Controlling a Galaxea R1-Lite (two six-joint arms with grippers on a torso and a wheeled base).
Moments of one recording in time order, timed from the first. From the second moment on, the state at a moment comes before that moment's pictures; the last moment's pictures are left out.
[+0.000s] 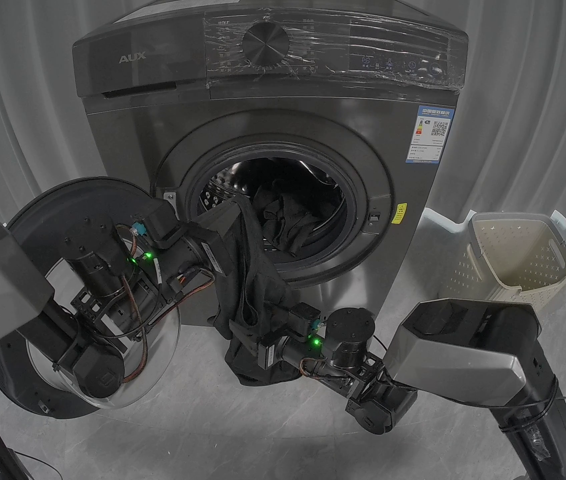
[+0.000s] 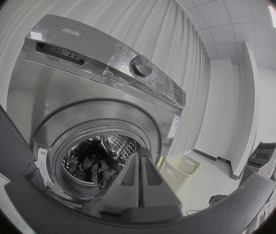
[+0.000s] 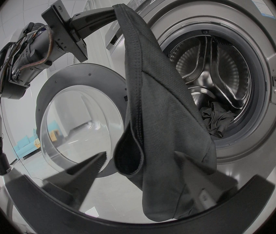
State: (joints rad) left arm -0.48 1.96 -0.67 -1.55 -0.14 -0.17; right arm 0.77 2.57 -1.09 -1.51 0.08 0.12
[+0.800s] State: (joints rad) left arm -0.44 1.99 -0.68 -1.55 -0.14 -0.17; right arm 0.62 2.22 -0.70 -1.52 0.08 0.11
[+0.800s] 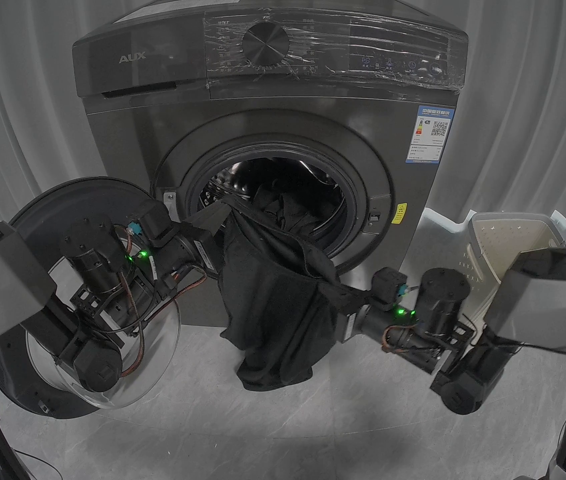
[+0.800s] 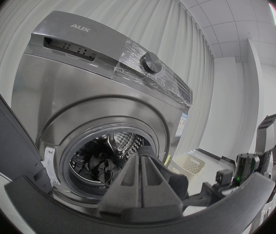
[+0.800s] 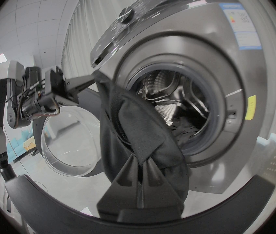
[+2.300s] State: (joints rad) left arm -0.43 1.88 -0.68 -1.55 -0.11 -0.16; right arm 0.54 1.94 -0.62 -1.53 0.02 0.10
